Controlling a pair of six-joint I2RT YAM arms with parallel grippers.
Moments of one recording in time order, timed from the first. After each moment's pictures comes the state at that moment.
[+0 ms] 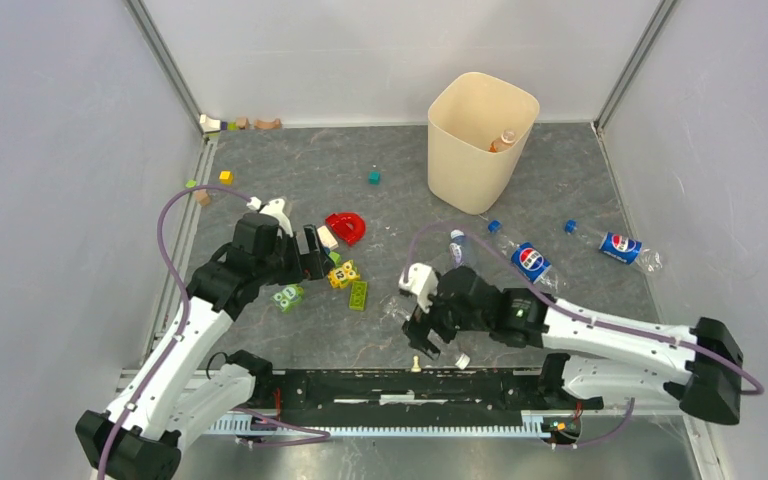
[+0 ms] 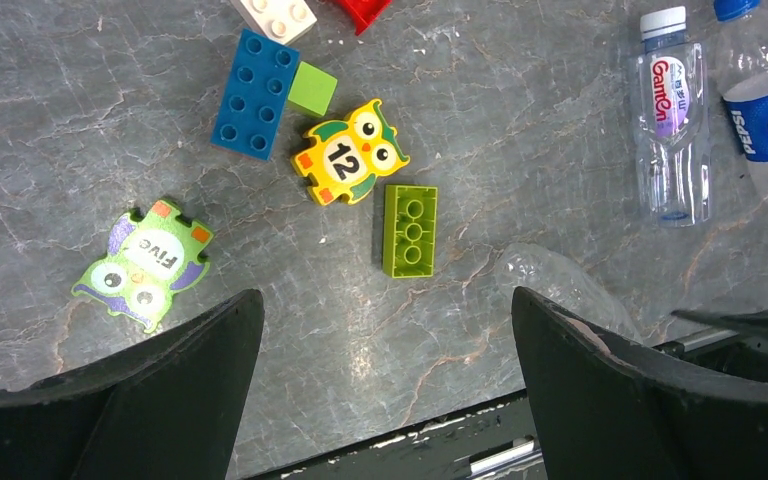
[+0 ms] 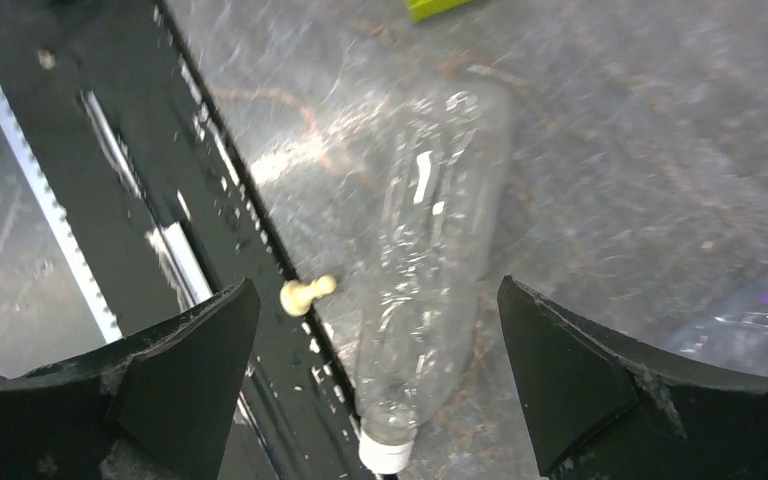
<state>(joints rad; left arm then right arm) -0.39 0.84 0.83 -0.73 0.06 -0.49 1.10 1.02 0.73 -0.40 -0.04 0.07</state>
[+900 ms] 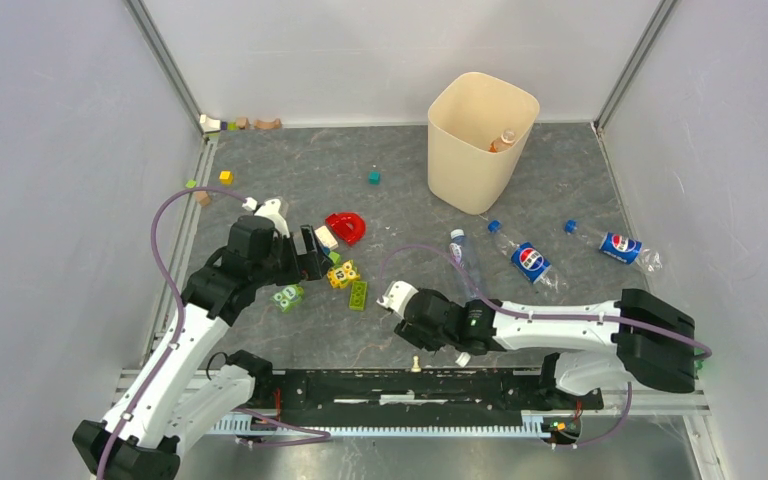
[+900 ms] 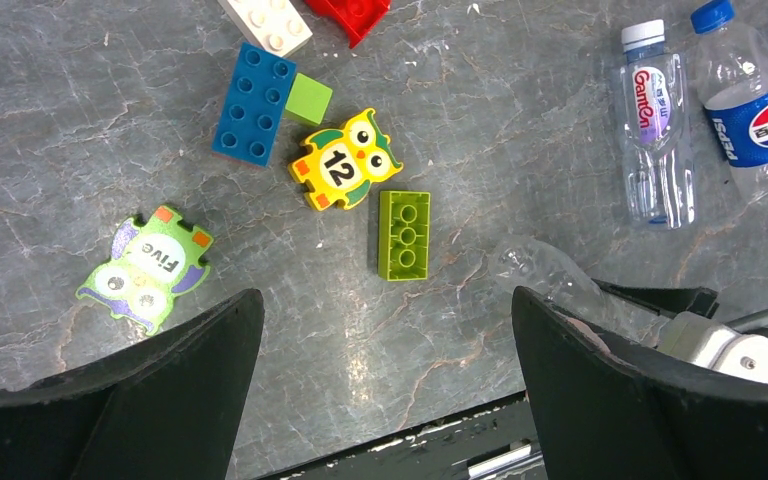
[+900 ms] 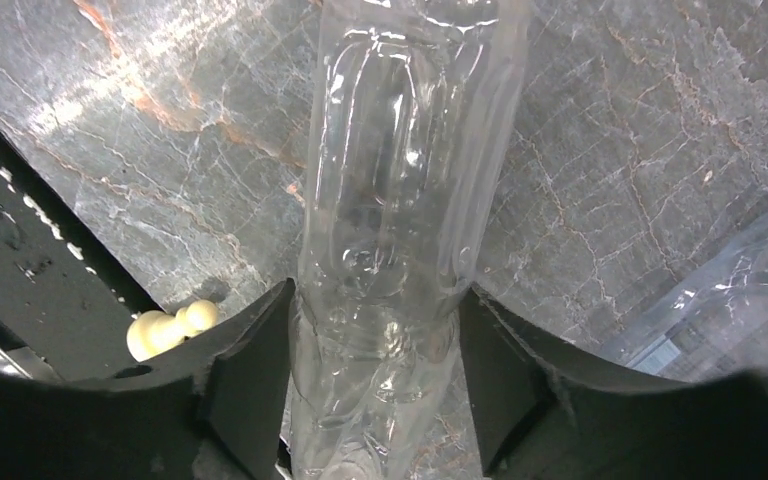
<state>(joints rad) -0.39 0.80 0.83 -0.73 0.06 -0.49 1.24 1.34 0.68 -0.32 0.27 0.08</state>
